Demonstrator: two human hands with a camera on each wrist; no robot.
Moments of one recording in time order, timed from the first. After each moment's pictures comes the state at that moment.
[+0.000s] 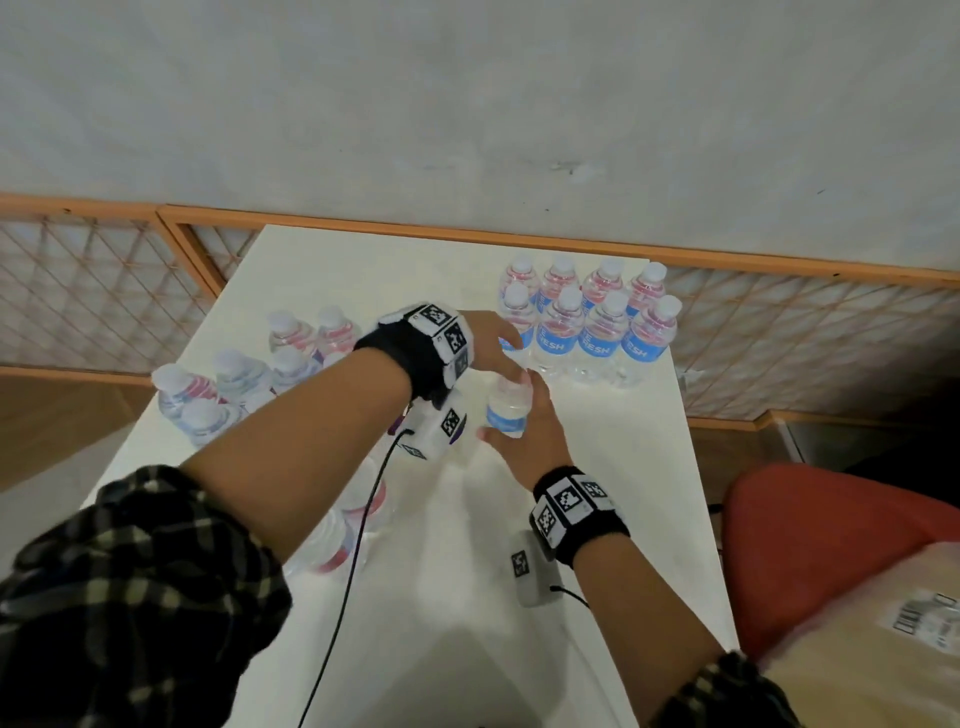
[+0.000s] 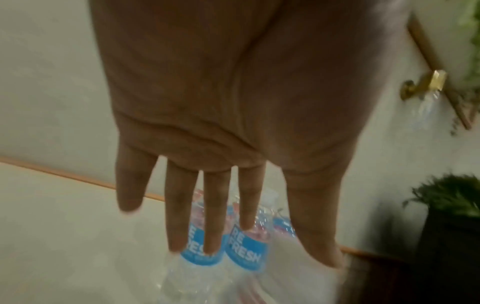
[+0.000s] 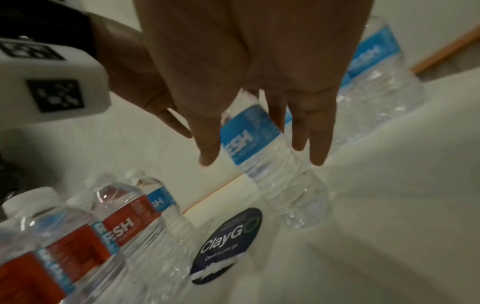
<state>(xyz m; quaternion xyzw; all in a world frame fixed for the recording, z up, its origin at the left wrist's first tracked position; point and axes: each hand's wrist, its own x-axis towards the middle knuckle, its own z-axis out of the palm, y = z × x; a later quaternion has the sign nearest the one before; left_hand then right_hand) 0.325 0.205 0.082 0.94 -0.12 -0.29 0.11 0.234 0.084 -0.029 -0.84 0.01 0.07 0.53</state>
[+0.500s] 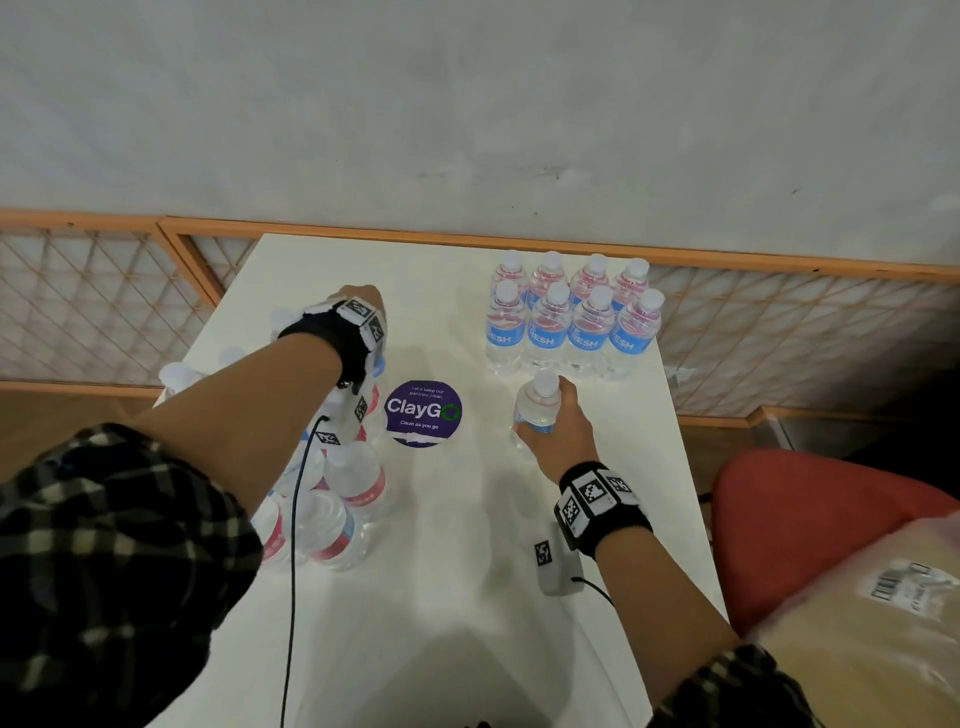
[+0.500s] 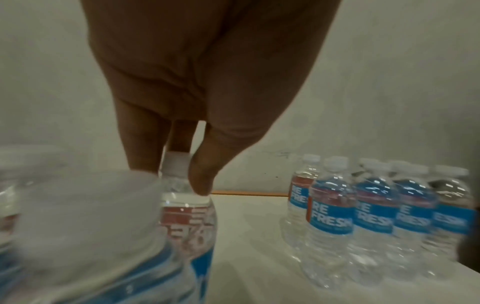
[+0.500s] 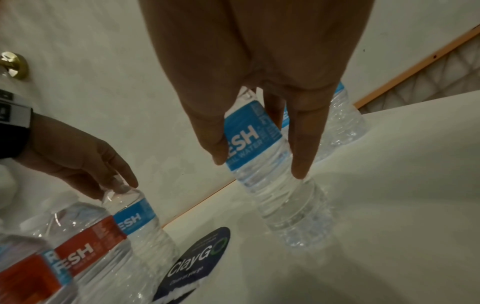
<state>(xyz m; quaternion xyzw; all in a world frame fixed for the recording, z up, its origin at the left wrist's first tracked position) 0.309 0.295 0.103 0.95 -0.01 -0.26 -0.20 0.221 0.050 -0.024 -0.85 0.07 0.04 0.52</state>
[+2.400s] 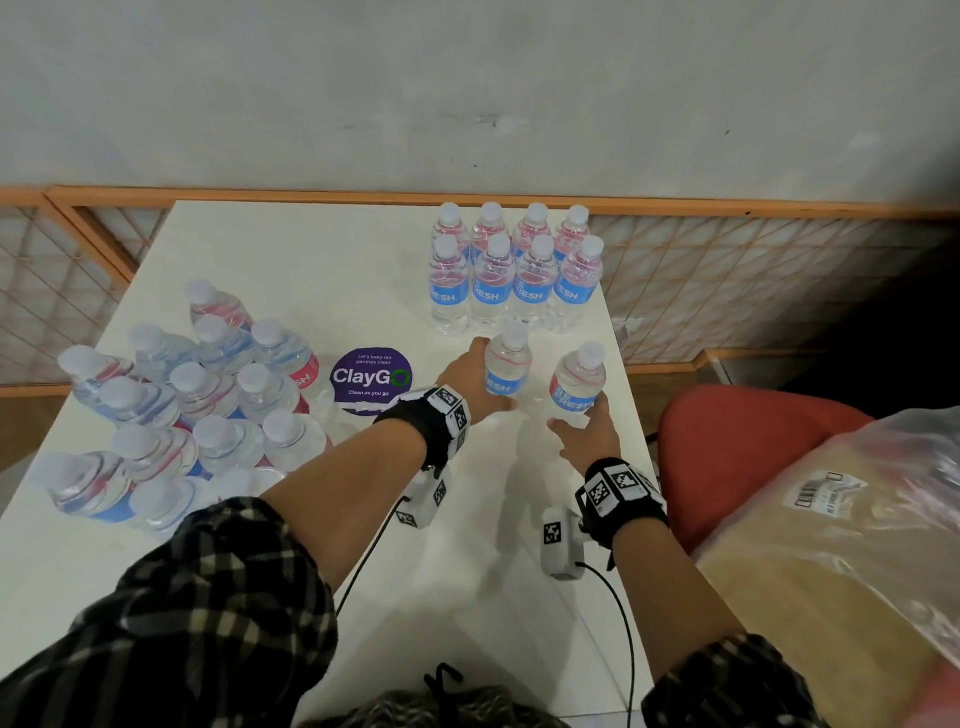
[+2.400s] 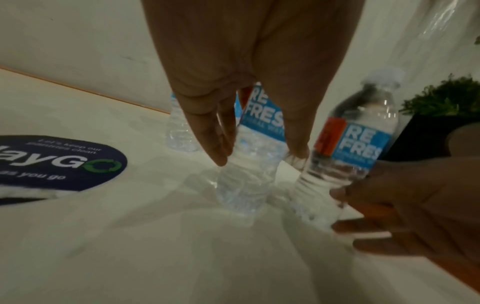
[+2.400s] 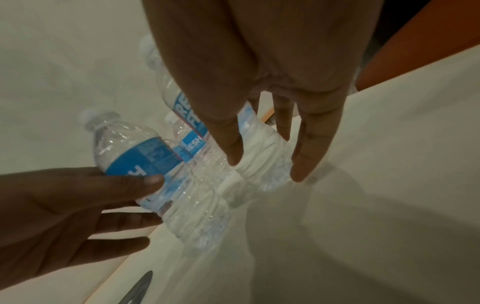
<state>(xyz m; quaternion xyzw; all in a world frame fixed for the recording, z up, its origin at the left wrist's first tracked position) 0.238 0.137 -0.009 0.91 -0.04 -0.19 0.36 0.183 -0.031 -0.066 -0.81 0.28 0.05 0.51</state>
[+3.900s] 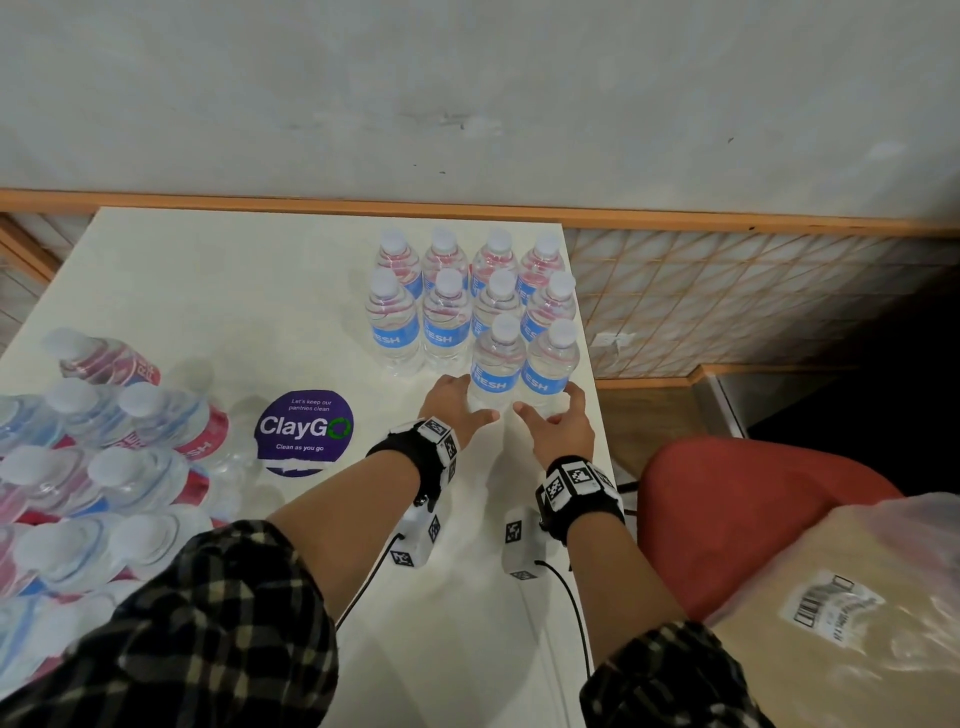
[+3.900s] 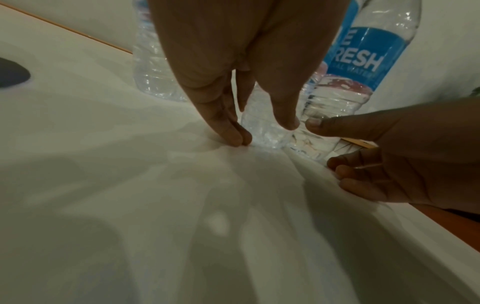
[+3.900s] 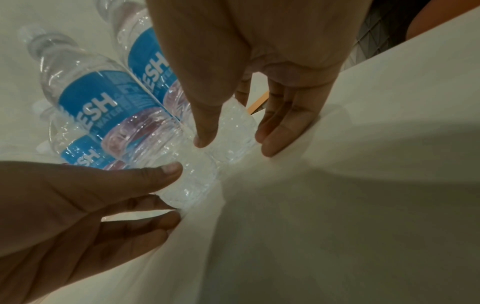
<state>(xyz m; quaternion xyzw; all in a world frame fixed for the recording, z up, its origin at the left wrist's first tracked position) 0.314 0.082 -0.062 0.92 0.03 -0.19 0.34 0.285 -0.068 -0.092 -0.82 0.30 0.01 0.50</state>
